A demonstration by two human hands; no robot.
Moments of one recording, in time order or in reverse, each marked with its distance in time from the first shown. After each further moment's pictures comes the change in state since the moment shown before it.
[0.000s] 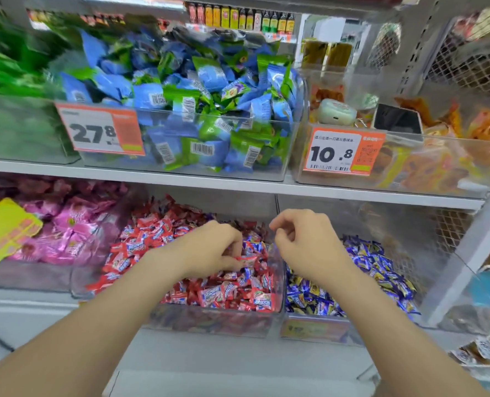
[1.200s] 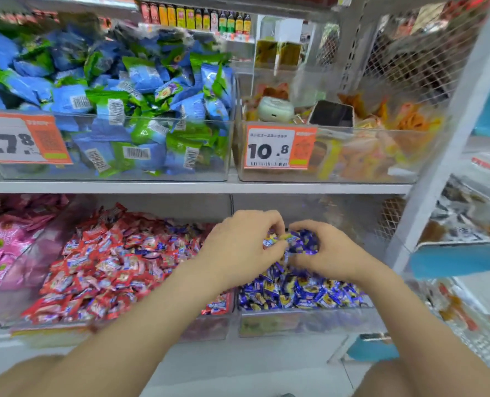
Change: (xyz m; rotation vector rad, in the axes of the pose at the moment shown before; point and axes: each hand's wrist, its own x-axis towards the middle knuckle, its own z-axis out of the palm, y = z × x) left_hand 0.035 0.134 0.013 -0.056 0.321 0.124; right_hand -0.030 0.110 -0.062 0.026 -0.247 0.212
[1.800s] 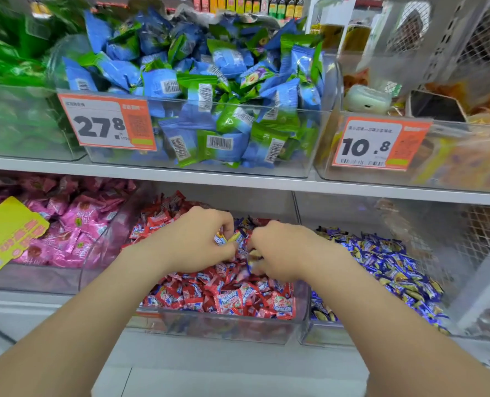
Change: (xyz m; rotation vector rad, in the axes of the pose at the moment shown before) left_hand -0.062 -0.156 -0.065 0.072 -0.188 -0.228; right_hand 0.051 -0.168 0.091 -0.702 -0.285 -0.347
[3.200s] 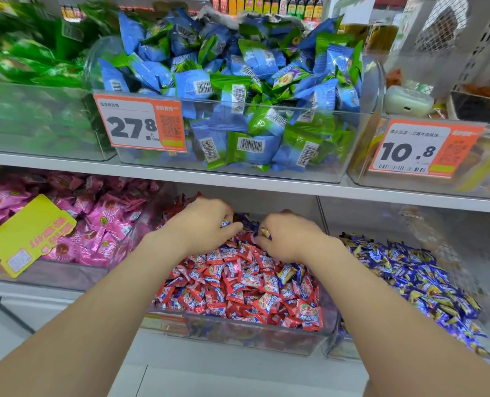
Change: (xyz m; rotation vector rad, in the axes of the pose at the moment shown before) left_hand 0.026 -0.045 -0.002 0.146 0.085 -0.114; right_hand 0.071 0.005 0.017 0.214 0.100 0.092
